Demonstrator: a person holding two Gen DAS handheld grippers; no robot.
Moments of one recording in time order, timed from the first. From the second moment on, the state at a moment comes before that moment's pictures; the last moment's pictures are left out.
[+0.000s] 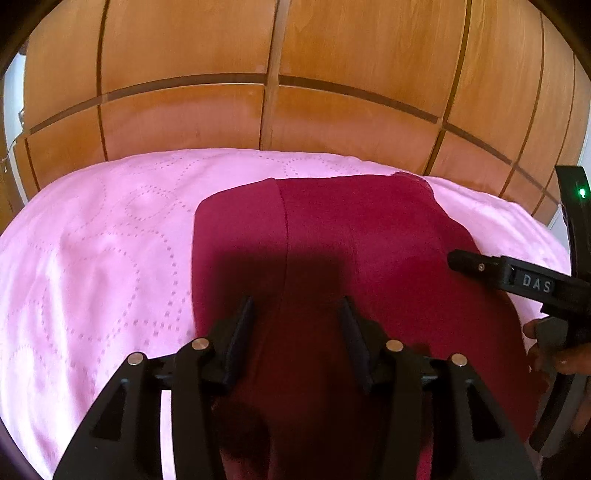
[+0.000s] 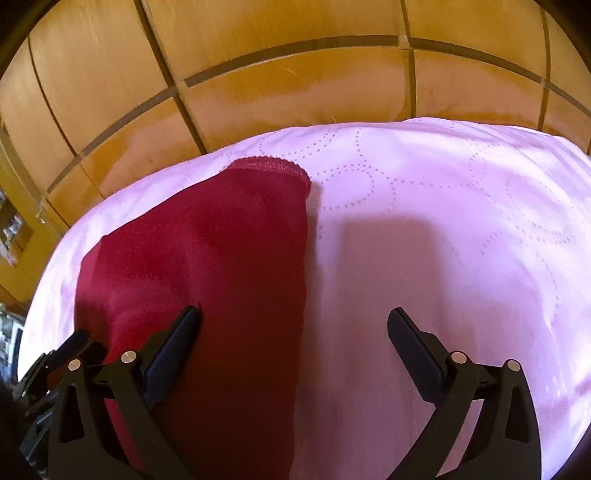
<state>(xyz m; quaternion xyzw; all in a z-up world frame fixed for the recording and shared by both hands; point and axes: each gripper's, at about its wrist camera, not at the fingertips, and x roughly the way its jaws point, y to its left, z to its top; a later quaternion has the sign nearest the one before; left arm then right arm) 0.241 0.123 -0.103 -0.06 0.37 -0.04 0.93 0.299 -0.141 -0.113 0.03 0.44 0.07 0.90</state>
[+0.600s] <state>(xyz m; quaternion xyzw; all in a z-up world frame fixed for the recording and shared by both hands) 0.205 0.147 -0.127 -0.17 0.39 -0.03 0.91 0.254 -0.146 -0.099 0.02 0.44 0.08 0.89</state>
